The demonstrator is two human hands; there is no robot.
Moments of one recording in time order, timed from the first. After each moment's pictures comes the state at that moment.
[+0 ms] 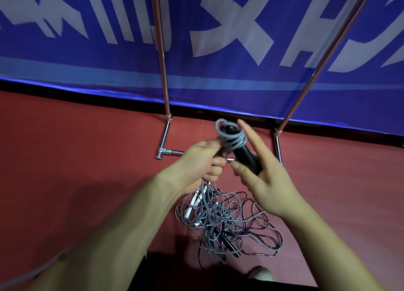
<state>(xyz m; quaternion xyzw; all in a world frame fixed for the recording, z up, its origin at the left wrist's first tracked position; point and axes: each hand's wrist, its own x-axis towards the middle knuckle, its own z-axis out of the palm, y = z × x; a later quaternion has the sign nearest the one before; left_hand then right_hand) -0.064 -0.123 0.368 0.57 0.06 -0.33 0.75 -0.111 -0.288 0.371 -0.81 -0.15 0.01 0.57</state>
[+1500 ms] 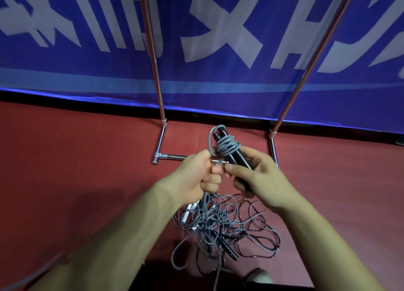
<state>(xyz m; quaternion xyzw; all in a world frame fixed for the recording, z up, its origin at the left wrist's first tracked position) -0.067 -0.136 0.356 0.48 0.12 -0.40 0.78 -0.101 -0.297 0.364 -0.67 -0.01 0.16 0.73</state>
